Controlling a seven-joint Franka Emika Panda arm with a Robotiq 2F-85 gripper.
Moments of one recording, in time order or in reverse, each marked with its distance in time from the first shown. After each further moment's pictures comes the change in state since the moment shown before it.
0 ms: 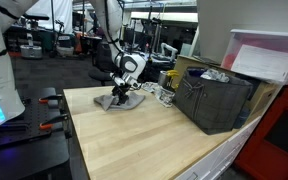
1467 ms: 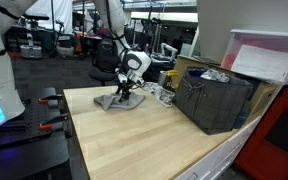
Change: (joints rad) arm -0.065 -0.009 0.051 0.062 0.157 -0.010 -0.003
